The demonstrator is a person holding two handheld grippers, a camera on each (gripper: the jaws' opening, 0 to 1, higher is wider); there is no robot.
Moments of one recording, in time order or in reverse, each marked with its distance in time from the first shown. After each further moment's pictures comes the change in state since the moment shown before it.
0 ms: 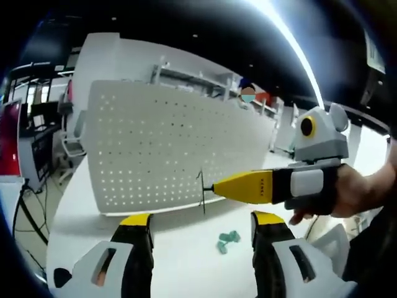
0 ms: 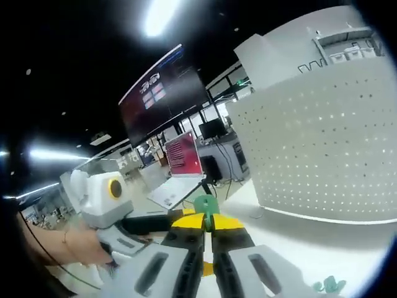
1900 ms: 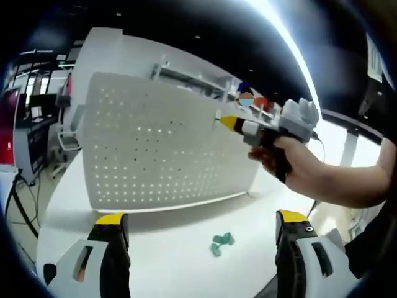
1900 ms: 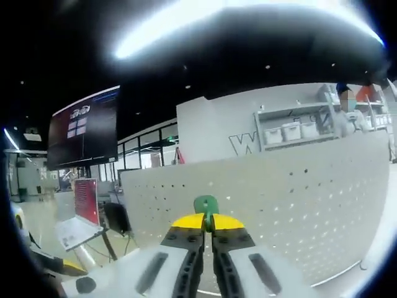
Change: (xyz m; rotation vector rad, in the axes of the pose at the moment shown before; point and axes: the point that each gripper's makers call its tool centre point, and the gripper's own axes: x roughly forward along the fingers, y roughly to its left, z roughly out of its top) left arm 0.009 0.001 -0.004 -0.055 -0.012 -0.039; right arm -0.045 -0.171 0.130 -0.220 -0.422 -0.615
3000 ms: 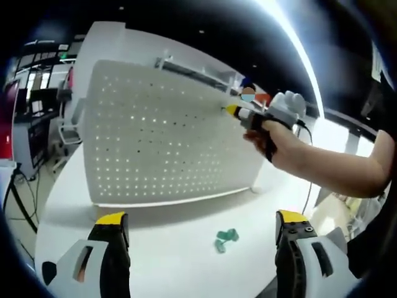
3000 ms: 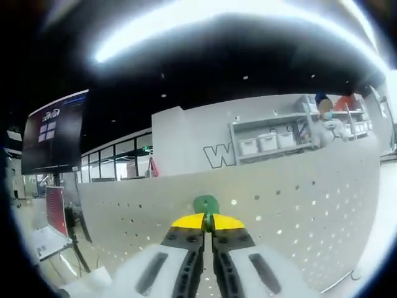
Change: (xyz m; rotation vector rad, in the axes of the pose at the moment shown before) left arm 0.009 0.014 -0.010 -0.020 0.039 0.010; right arm 0.040 -0.062 0.014 0.005 -0.073 -0.166
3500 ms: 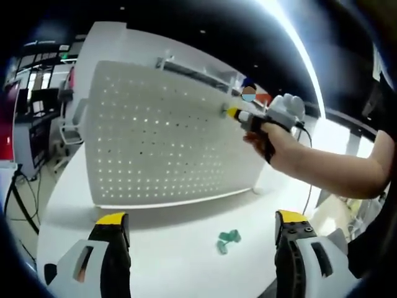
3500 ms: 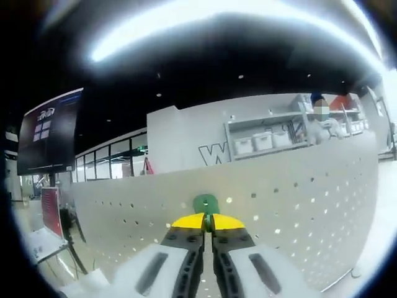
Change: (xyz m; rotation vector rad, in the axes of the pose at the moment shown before) left arm 0.001 0.005 0.005 0.000 -0.001 0.008; right arm 0.005 -0.002 -0.002 0.002 -0.006 -0.033
